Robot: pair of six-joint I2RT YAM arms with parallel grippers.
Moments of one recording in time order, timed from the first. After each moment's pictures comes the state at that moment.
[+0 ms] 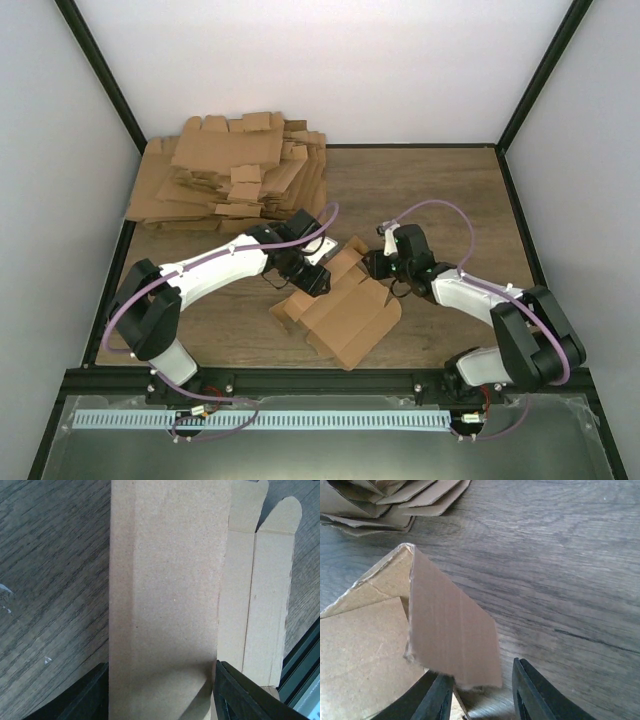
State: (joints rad) left arm -0.79 1.63 1.17 -0.74 0.29 -0.16; right arm 0.45 1.36 0.56 0.07 -0.20 0.31
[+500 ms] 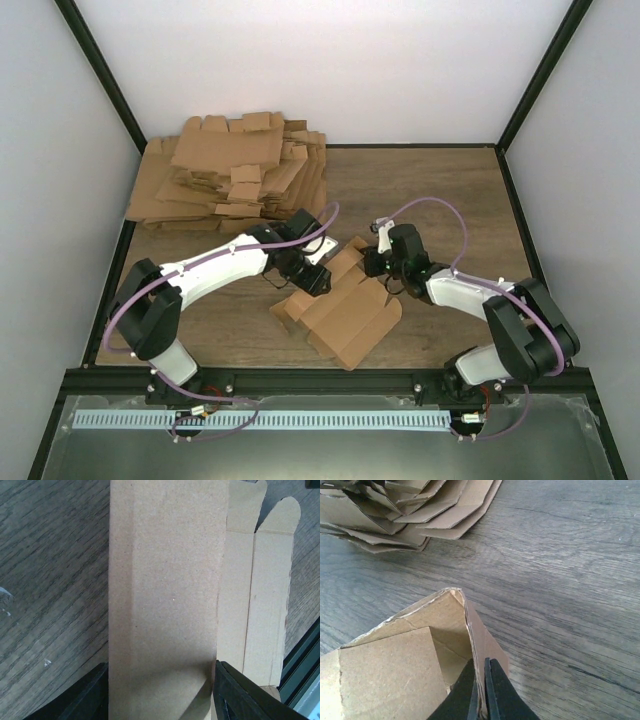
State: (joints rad) left arm -0.79 1.64 1.17 -0.74 0.30 -0.15; right arm 0.49 1.41 0.56 0.22 -0.17 0.28
